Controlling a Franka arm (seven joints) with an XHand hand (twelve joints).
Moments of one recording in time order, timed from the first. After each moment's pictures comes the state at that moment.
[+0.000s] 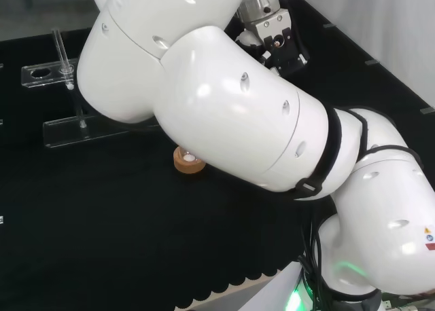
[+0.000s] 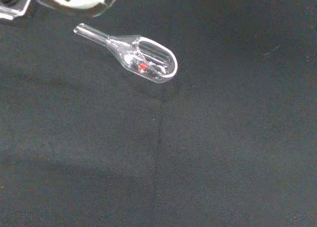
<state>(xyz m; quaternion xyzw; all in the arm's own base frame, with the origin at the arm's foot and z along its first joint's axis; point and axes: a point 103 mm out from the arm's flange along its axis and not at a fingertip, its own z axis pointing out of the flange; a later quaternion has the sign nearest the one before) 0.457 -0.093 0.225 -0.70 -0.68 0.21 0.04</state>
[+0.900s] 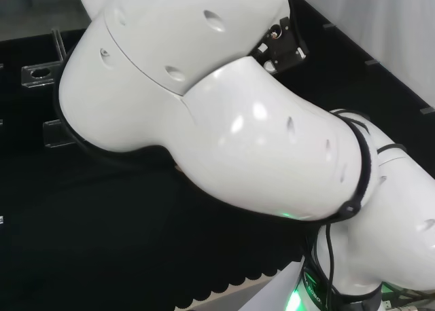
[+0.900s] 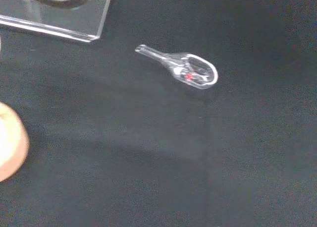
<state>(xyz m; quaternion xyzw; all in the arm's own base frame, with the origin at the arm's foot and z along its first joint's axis) 0.404 -0.044 0.279 -0.69 -0.70 0.18 0.05</state>
